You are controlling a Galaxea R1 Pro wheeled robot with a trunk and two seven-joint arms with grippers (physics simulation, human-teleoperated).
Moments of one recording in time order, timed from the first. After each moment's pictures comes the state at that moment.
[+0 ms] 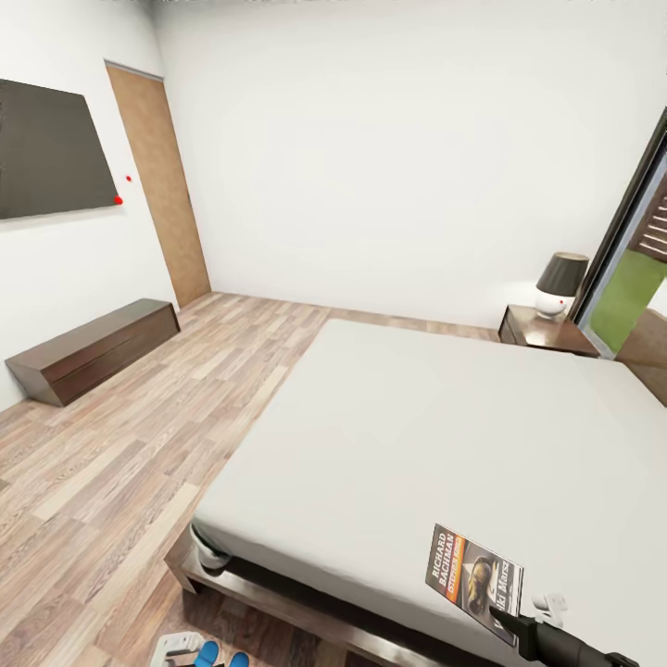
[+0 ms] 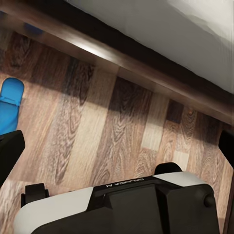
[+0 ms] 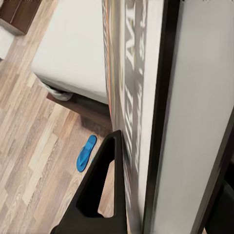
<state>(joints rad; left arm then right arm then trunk) -0.46 0.19 0.32 -0.02 -0.12 -0.07 -0.64 -0.52 -0.37 0.21 -0.01 -0.57 -0.16 1.06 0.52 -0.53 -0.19</state>
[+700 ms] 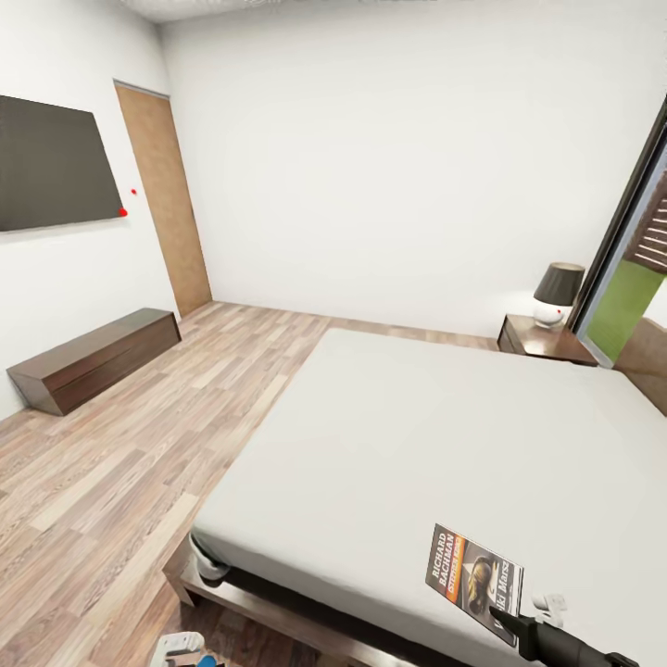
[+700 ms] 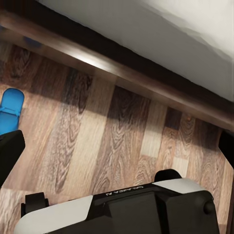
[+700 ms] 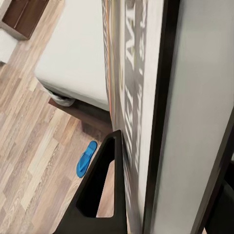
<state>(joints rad) -0.46 0.19 0.32 -0.02 -0.12 -0.07 -0.64 -0.52 -0.37 0.21 -0.01 -0.57 -0.16 1.06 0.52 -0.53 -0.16</state>
